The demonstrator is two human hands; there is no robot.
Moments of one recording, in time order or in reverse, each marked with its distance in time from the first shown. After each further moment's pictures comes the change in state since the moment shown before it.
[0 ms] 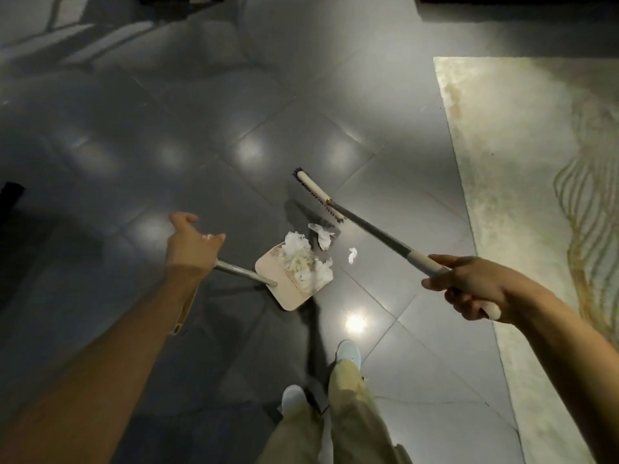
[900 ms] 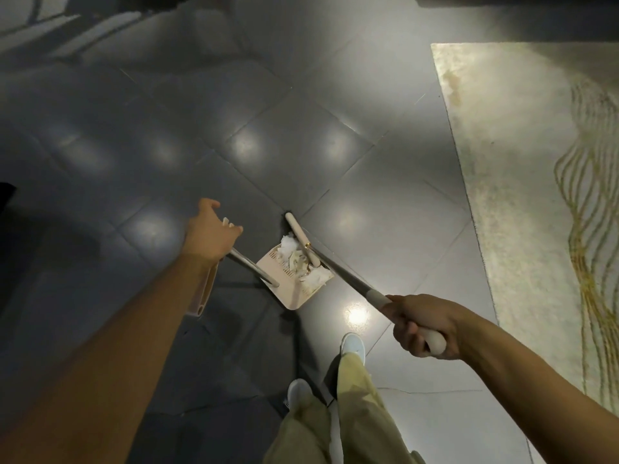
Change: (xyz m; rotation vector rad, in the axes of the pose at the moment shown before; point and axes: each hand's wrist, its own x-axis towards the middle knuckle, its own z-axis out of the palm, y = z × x) left_hand 0.003 0.032 0.001 0.201 -0.146 0.059; right_hand 0.005 0.022 0.087 0.271 -0.206 0.245
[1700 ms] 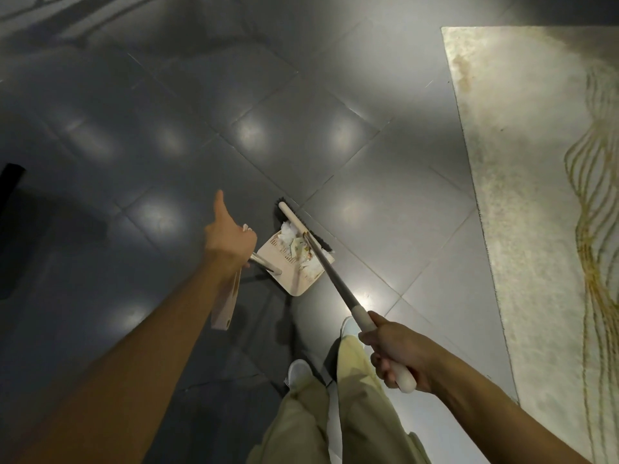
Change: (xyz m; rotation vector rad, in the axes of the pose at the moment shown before) left_hand -0.060 -0.010 0.029 -0.123 0.034 -0.117; right_hand 0.025 0.080 0.026 -0.114 0.049 -0.045
